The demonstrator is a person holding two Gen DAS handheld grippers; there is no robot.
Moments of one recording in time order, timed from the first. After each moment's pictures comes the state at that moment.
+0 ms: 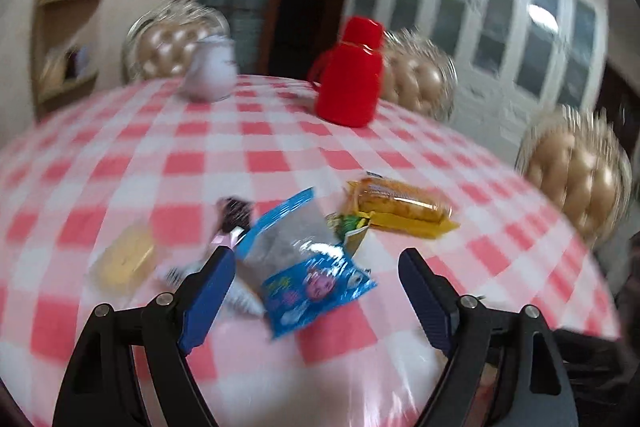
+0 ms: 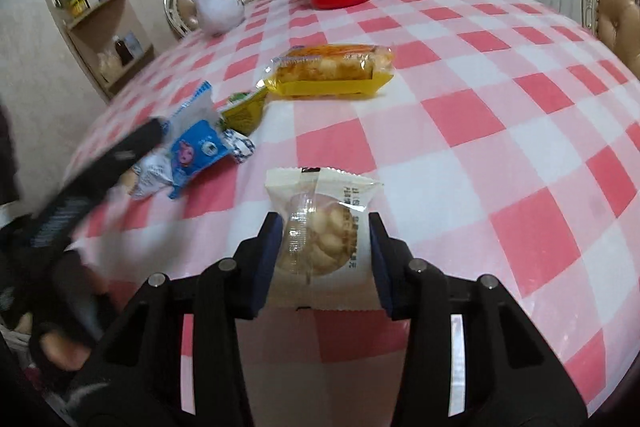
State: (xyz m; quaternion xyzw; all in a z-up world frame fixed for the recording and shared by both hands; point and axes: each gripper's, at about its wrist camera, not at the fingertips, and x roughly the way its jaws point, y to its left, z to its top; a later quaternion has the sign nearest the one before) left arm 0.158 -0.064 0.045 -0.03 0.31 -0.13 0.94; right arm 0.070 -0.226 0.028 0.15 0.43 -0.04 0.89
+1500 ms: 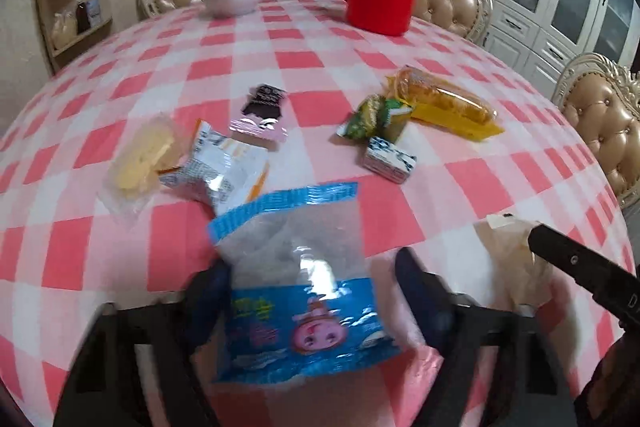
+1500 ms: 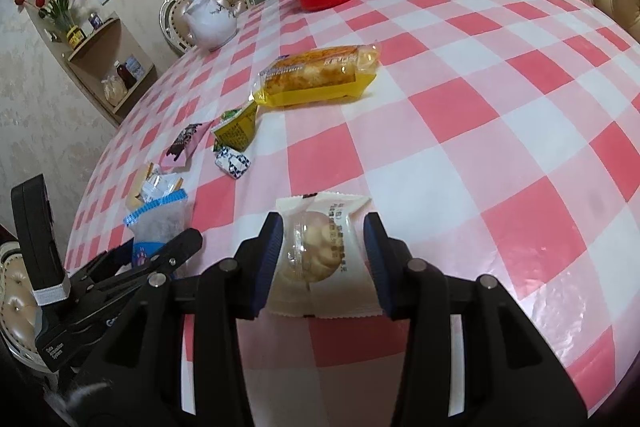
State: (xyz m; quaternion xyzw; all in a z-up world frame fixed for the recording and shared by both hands) left arm 0.134 -0.053 0.011 -0.02 0.43 -0.08 0.90; right arm 0.079 -0.244 0.018 0.19 0.45 -0.03 0.87
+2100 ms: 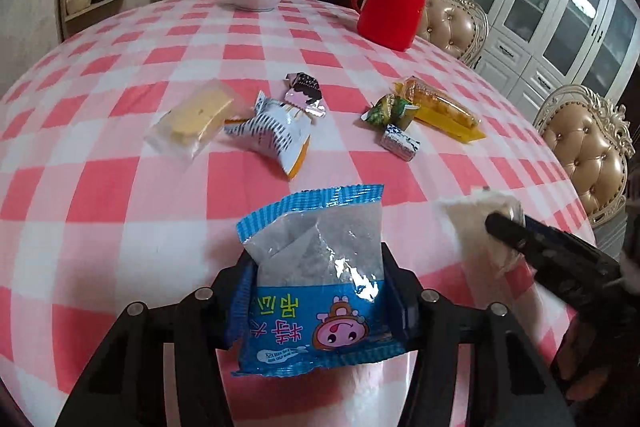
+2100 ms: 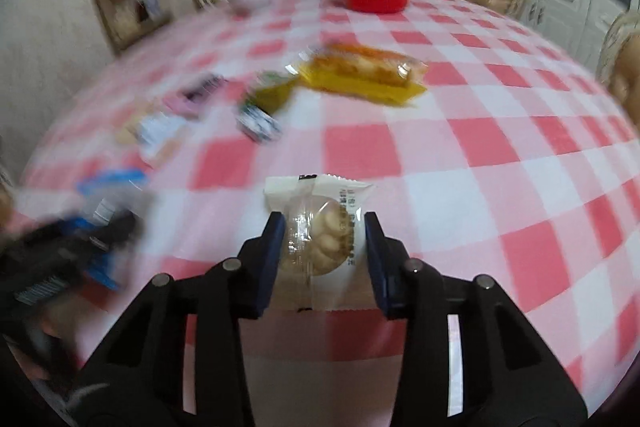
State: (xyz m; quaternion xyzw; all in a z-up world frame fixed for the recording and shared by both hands) left arm 0.091 -0.003 0.014 -0.09 0.43 -0.10 0.89; right arm 0.071 -0.198 0.028 0.09 0.43 0.03 0.90
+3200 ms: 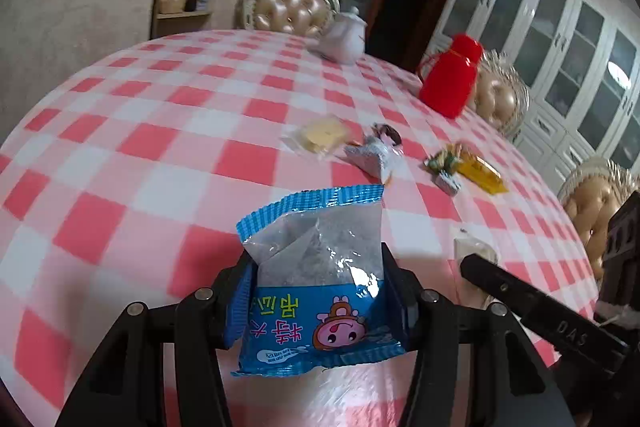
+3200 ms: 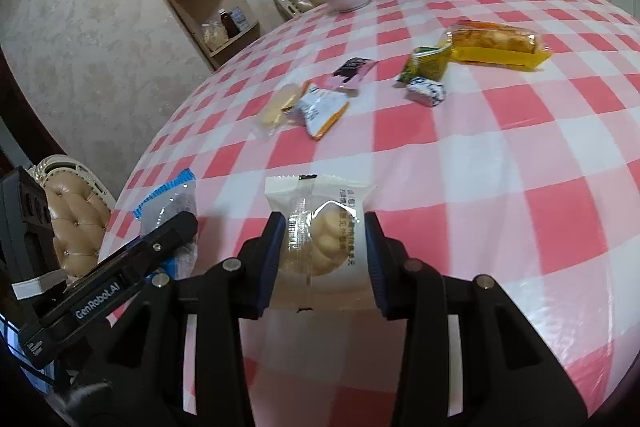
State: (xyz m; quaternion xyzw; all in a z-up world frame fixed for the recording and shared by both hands) left arm 0.001 0.068 0.034 -0.16 0.35 0.01 0.92; right arm 0.036 -0.113 0.025 0.15 0.42 0.14 0.88
